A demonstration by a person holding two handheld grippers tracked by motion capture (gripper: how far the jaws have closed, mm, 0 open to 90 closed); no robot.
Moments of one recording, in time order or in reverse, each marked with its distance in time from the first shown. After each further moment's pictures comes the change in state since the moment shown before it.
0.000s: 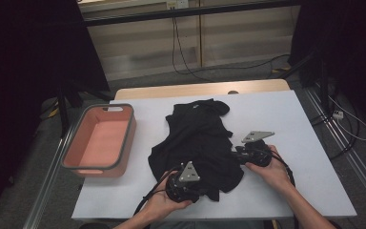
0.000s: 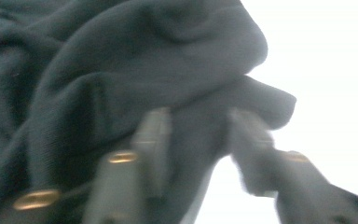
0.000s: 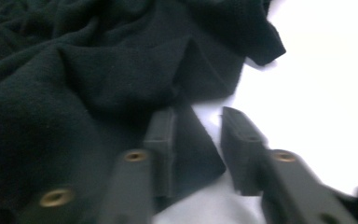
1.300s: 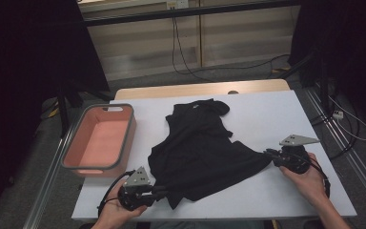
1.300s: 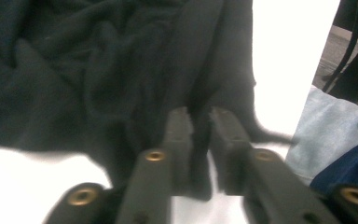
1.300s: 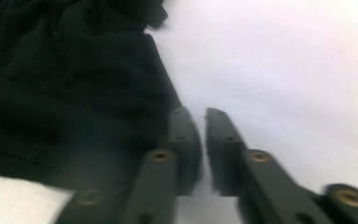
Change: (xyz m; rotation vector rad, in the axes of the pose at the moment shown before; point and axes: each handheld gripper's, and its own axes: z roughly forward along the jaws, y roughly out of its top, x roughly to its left) left arm 0.022 -0.061 -0.099 -0.069 0.015 -0.140; right arm -0.032 -0.041 -0.076 -0.055 -0.160 0.106
